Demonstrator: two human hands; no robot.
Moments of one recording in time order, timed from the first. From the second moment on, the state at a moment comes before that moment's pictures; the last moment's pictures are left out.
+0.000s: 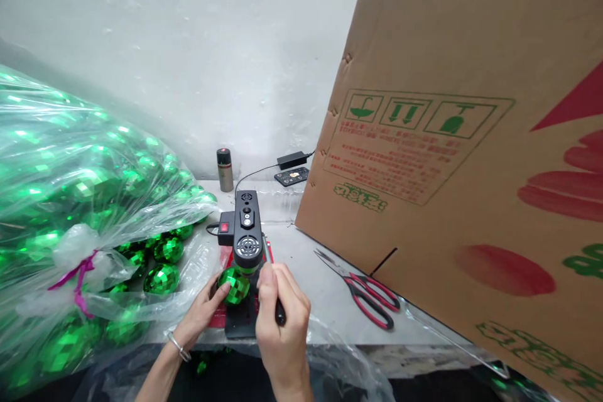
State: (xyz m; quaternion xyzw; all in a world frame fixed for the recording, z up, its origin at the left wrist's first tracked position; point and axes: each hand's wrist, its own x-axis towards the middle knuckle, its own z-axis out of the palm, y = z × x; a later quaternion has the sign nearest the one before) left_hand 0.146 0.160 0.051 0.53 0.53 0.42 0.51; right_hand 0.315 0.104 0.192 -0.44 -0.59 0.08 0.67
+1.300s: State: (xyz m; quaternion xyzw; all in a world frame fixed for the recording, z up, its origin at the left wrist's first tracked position) left_hand 0.193 0.153 0.022 0.62 0.54 0.43 0.39; right_hand 0.319 0.099 0.180 -0.43 -0.60 0.10 0.67
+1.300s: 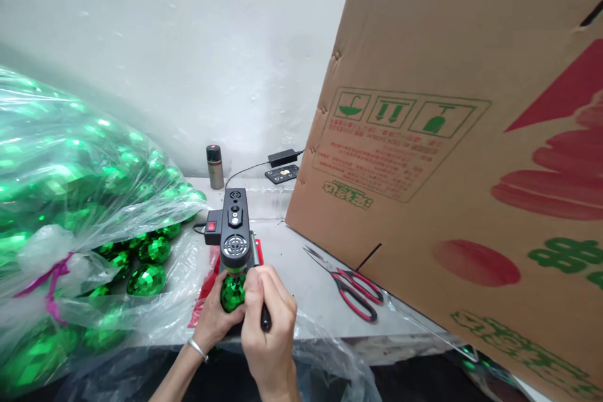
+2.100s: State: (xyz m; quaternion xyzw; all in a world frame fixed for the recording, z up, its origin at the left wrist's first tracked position) left_hand 0.198 0.152 0.018 0.63 0.55 0.41 0.37; right_hand 0.313 0.102 0.117 -0.42 -0.54 0.08 0.73
